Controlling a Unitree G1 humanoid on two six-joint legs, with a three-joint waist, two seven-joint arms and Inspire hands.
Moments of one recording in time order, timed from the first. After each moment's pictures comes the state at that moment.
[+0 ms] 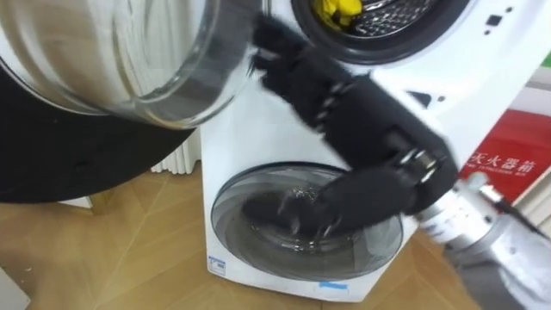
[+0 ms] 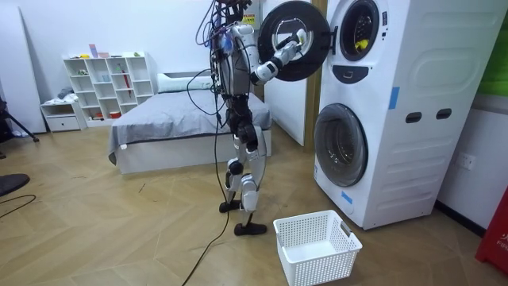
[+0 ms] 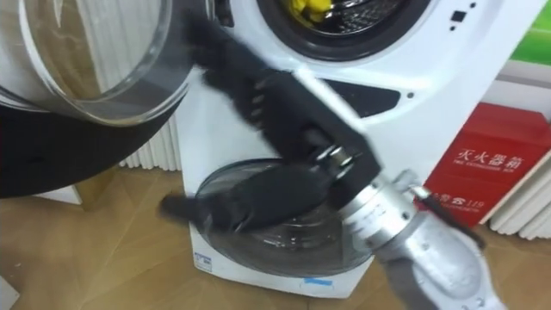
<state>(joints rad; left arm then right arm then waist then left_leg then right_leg) 0.17 0.28 -0.04 1.11 0.27 0.08 0.11 -0.15 -0.38 0.05 -0.51 0.51 0.08 0.29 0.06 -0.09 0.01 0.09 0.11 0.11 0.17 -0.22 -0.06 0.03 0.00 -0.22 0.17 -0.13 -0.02</state>
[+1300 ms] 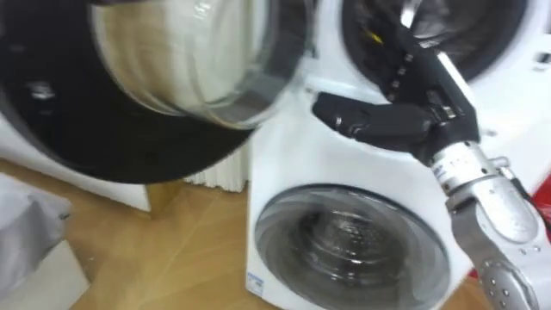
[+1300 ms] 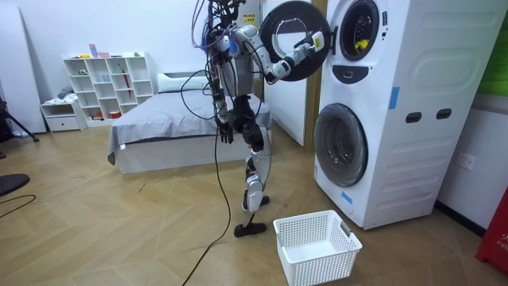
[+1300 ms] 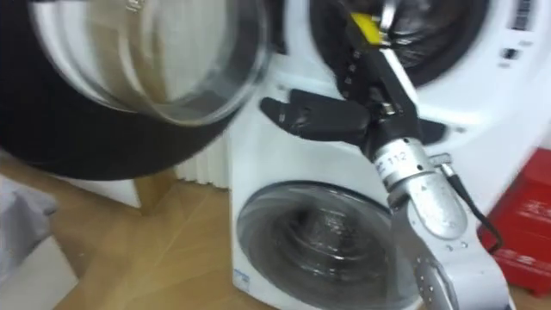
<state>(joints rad) 0.24 0.27 0.04 1.10 0.27 0.12 0.12 -0.31 -0.39 0.06 -0.14 0.42 0.09 -0.03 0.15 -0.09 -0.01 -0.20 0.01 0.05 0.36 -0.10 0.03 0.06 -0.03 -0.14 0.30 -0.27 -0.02</state>
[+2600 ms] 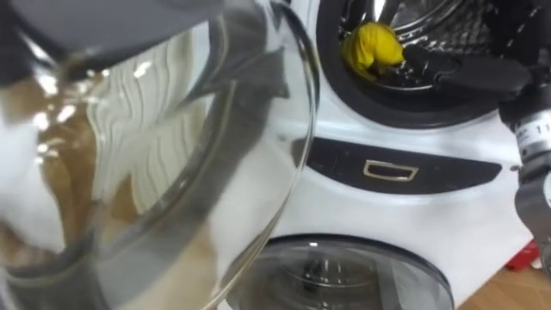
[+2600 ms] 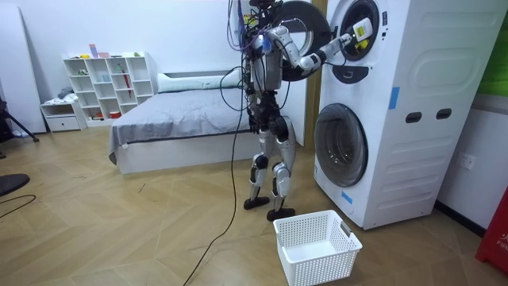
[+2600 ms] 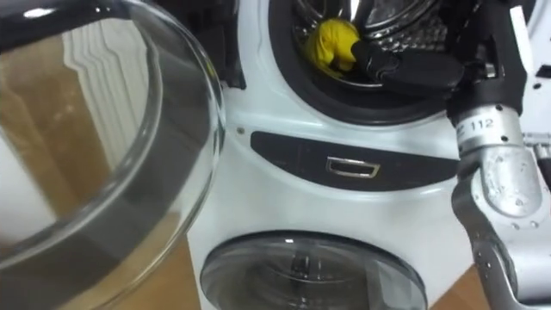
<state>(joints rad) 0.21 0.29 0.08 1.07 0.27 0.11 0.15 -0.37 -0.54 -0.07 -0.12 0.40 0.06 -0.23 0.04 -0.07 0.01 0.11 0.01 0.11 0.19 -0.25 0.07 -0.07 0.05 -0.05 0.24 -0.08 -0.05</state>
